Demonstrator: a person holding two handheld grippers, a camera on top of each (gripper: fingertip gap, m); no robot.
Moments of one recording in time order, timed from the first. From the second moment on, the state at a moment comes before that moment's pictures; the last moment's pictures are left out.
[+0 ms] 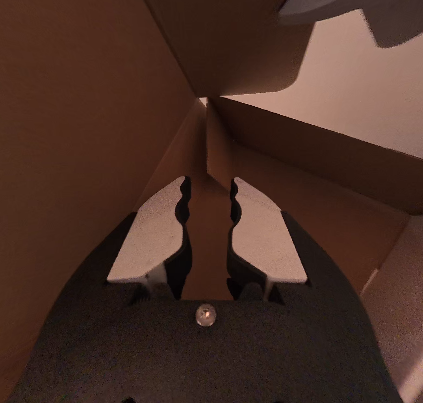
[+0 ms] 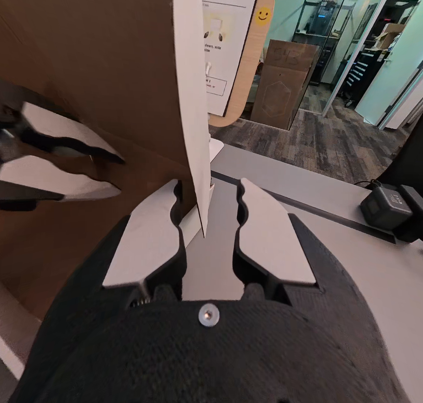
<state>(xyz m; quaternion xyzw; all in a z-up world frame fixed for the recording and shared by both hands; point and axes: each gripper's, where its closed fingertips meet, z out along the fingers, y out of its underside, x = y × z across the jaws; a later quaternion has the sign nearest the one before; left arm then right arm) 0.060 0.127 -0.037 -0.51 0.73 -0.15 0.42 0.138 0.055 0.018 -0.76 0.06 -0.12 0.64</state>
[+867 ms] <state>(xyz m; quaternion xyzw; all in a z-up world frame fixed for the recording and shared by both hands) 0.109 0.151 -0.099 -0.62 0.70 -0.16 0.30 0.143 0.060 0.017 -0.78 0.08 -0.15 0.60</state>
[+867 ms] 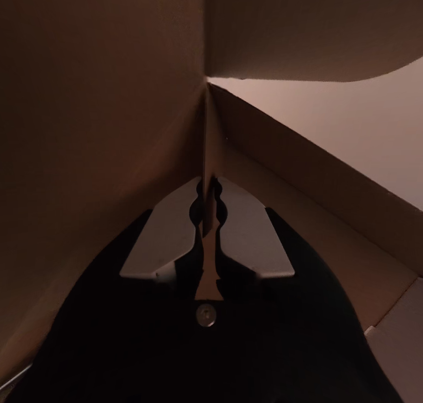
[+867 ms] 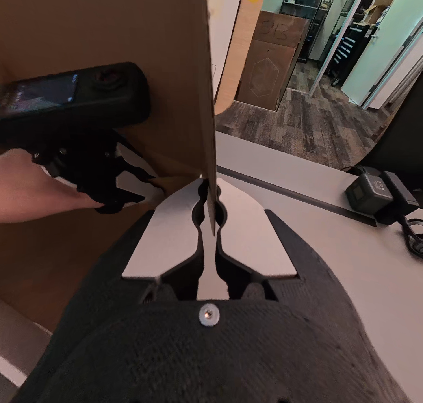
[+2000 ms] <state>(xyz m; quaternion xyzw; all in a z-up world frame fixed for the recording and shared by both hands) 0.111 0.160 -0.086 -0.58 0.73 -0.14 0.33 0.097 0.078 0.002 -0.77 0.25 0.01 0.58</state>
